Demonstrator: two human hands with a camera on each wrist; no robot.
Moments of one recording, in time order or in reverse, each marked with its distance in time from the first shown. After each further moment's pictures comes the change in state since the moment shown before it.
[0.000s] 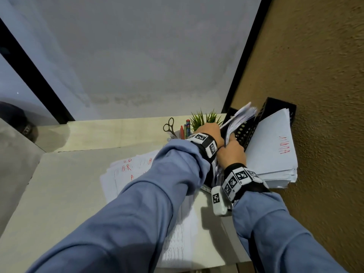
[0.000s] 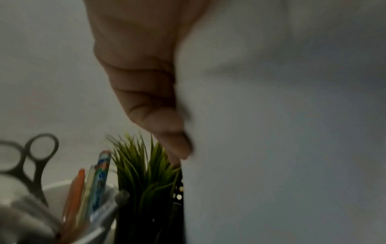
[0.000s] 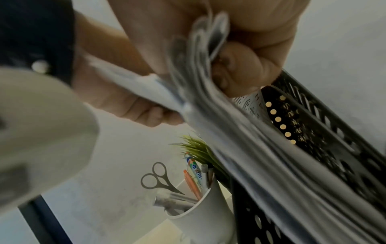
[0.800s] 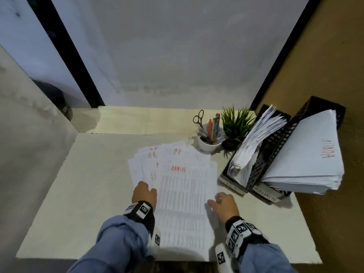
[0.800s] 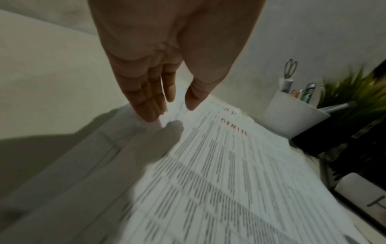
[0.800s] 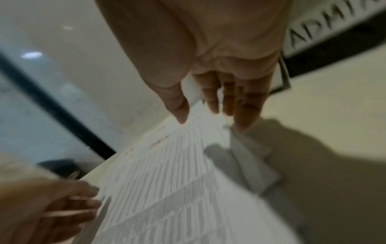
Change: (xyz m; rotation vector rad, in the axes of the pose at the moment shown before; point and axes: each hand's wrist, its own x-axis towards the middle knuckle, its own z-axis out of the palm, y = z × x) left_hand -0.166 -0.261 0.120 -0.453 0.178 -0.851; right_hand -0.103 0.090 0.128 0.034 -0.457 0.052
